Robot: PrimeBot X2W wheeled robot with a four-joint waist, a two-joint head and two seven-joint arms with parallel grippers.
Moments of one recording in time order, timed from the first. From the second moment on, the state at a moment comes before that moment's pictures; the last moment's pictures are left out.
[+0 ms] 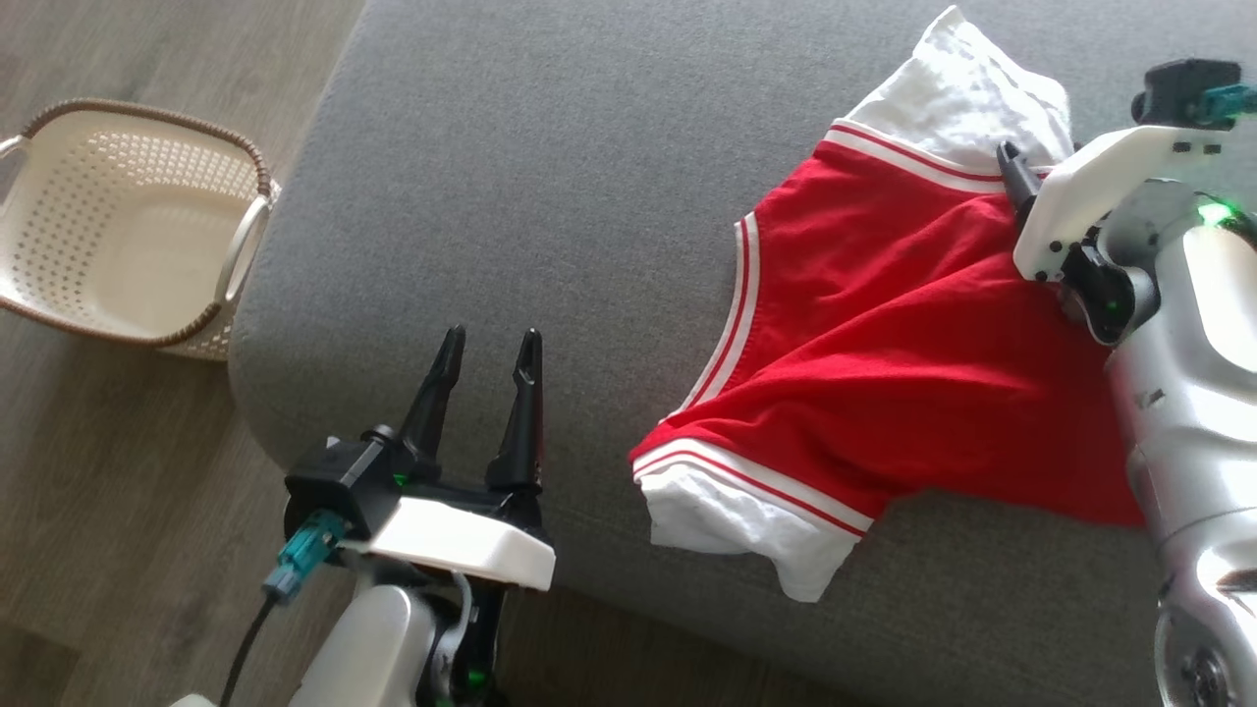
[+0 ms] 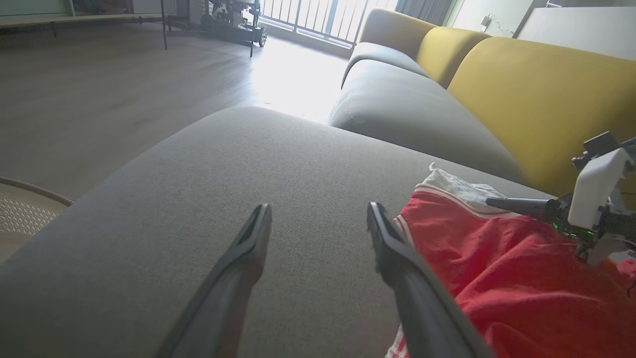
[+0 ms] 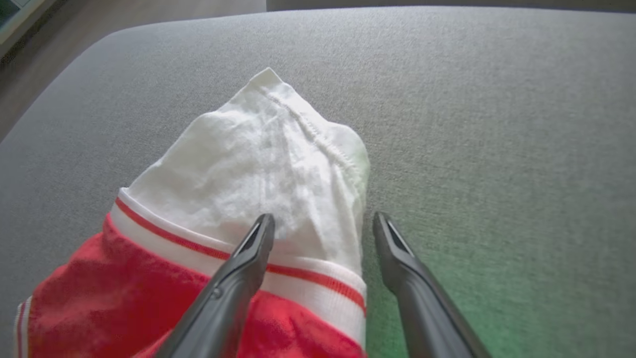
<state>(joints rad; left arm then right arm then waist) -0.13 0.05 -0.41 0.07 -0.39 0.08 -0.26 -0.88 -0.17 -0.06 0.94 0.22 0.13 0.23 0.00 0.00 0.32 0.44</state>
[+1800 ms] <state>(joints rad) -0.14 0.05 -0.46 0.06 -0.43 0.10 -0.26 -1.27 -0.17 0.08 1.29 0.06 0.13 -0.24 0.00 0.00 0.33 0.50</state>
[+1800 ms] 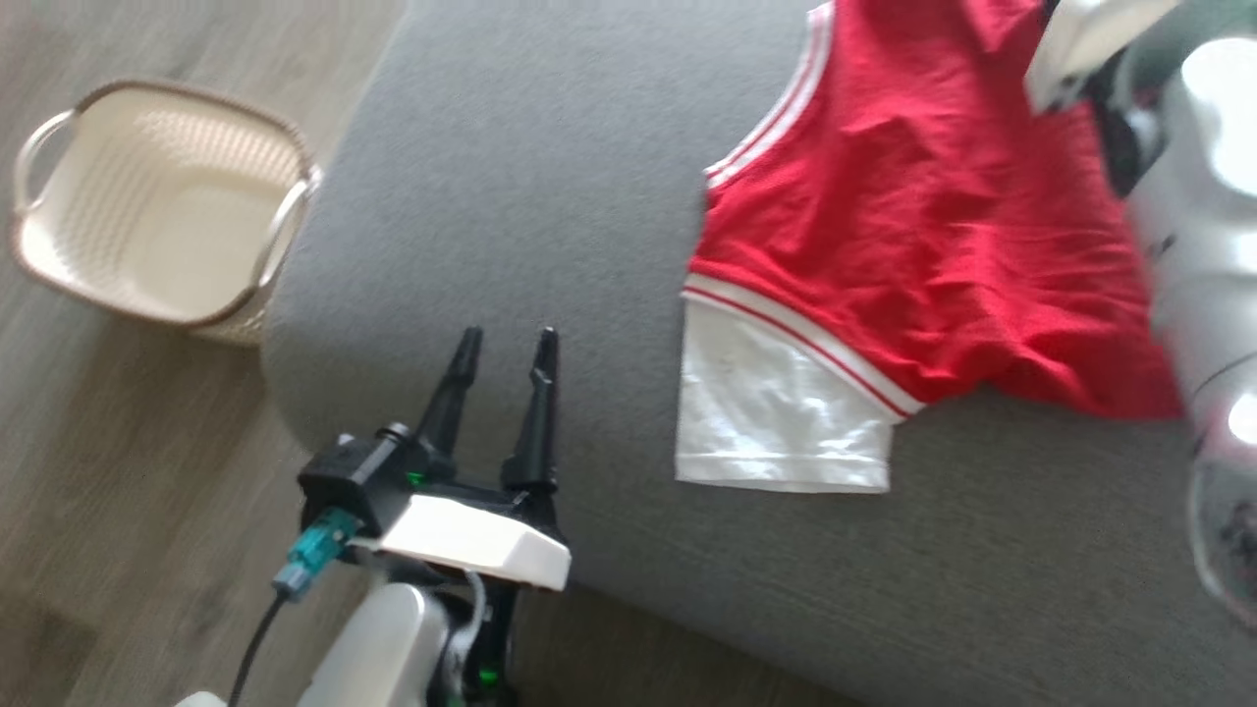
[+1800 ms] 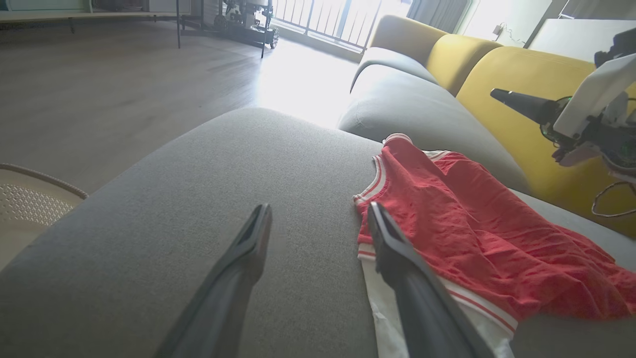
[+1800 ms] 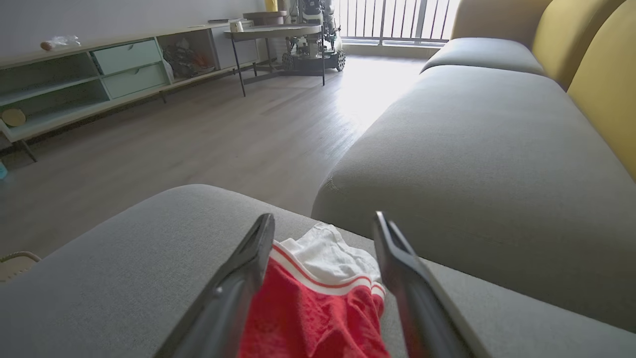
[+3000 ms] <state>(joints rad) 0.06 0.05 -0.24 0.10 -0.32 0.03 -0.26 -0.02 -0.05 0.03 0.27 0.26 0.13 -0.23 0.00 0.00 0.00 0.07</state>
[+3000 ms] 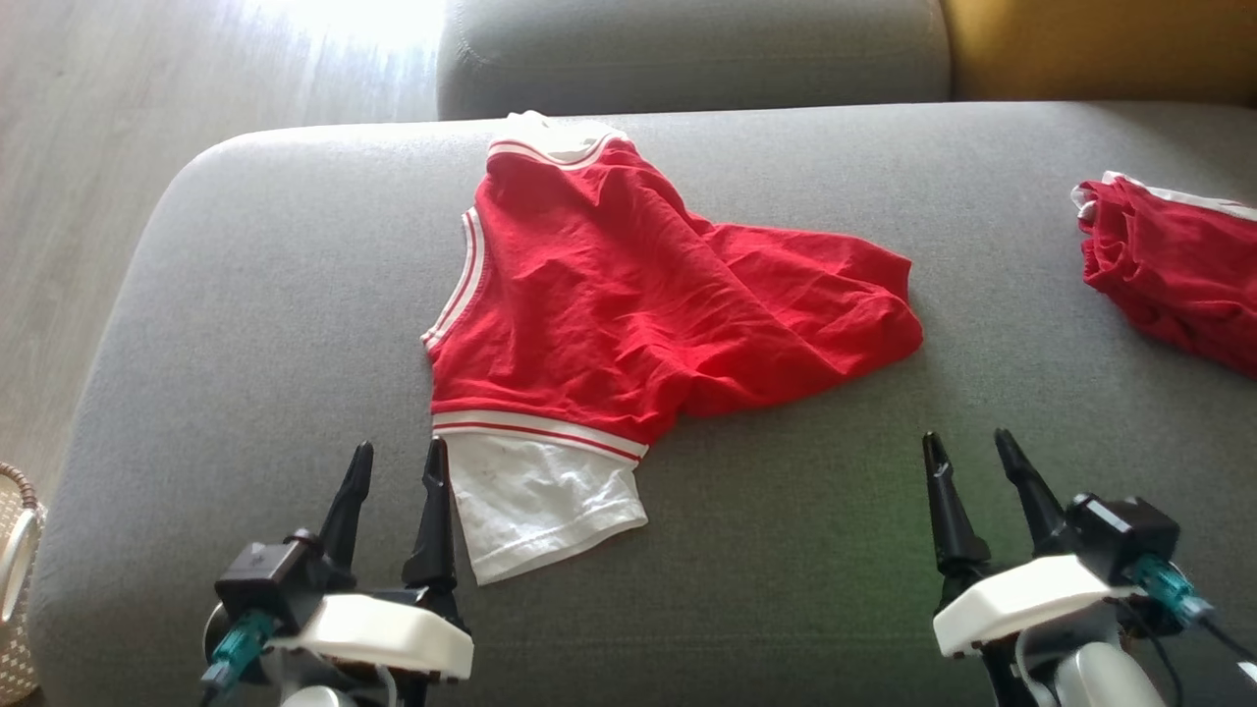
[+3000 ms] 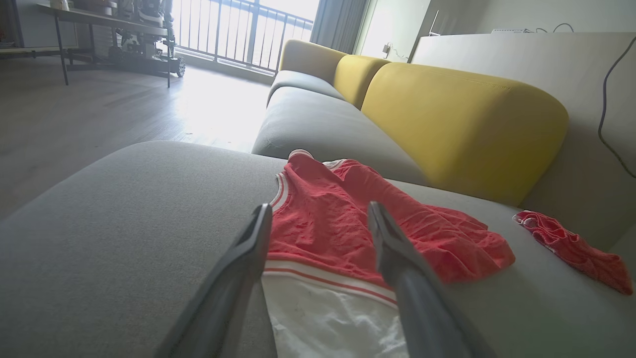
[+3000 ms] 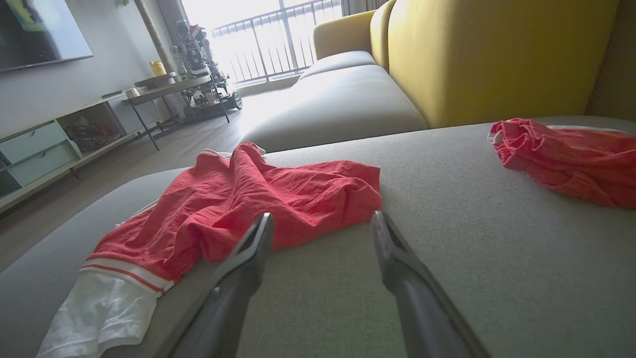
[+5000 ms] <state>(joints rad) 0.00 0.05 -0.30 0.13 -0.31 0.04 -0.26 -0.51 -0.05 -0.07 0.87 0.44 0.13 -0.24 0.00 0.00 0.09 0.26</state>
